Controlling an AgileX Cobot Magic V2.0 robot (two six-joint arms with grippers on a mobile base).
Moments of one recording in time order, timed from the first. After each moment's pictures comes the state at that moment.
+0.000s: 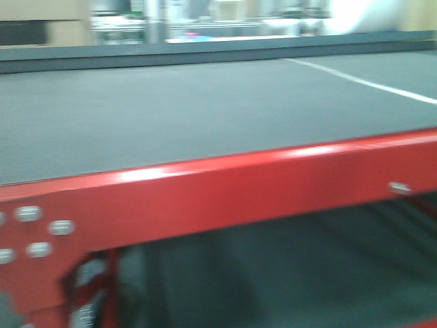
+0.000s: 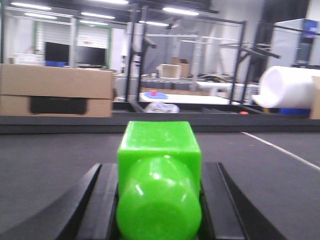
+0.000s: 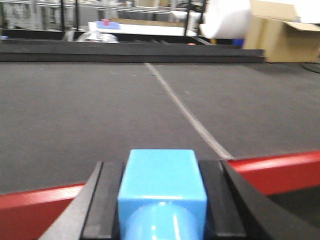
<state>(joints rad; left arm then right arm) 0.03 0.19 -0.44 -0.06 0.16 0.01 -0.03 0.35 -0.53 0.26 0.36 -0.29</state>
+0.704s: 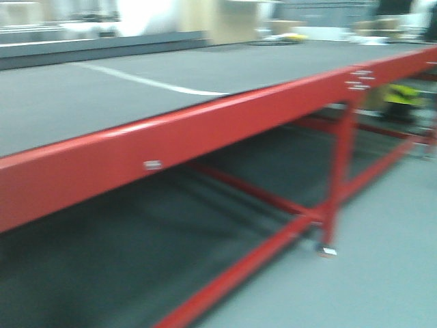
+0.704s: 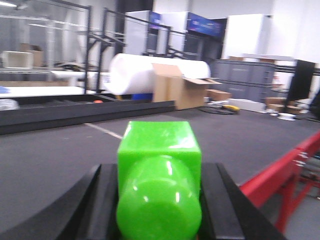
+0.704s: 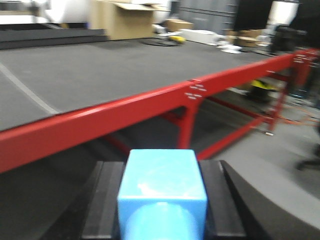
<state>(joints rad) 0.03 0.19 -0.44 -0.06 0.16 0.01 -0.03 0.35 -0.53 0.26 0.36 -0.29</state>
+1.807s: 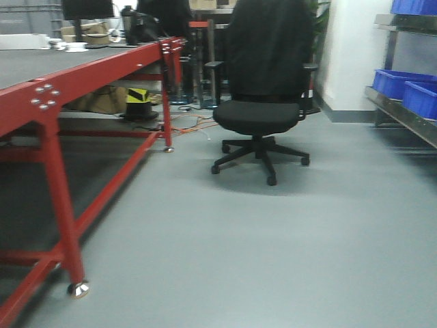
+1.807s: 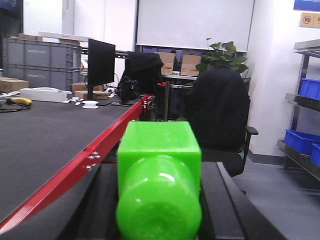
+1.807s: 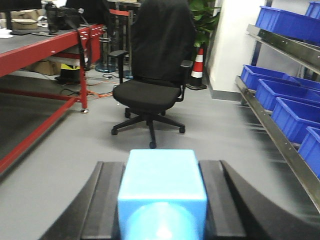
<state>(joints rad) 0.03 0.19 -0.44 -0.06 0.16 0.01 -0.03 0.35 -0.53 0.26 0.36 -0.29</state>
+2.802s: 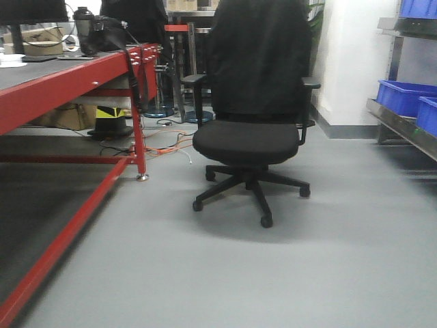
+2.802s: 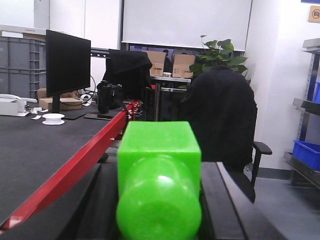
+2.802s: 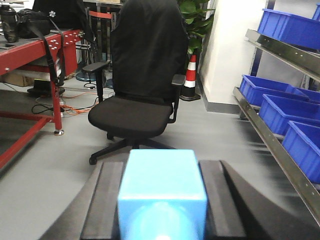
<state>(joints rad) 0.03 0.19 -0.44 -0.06 0.16 0.01 -0.03 0.35 -0.53 0.26 0.36 -0.29</state>
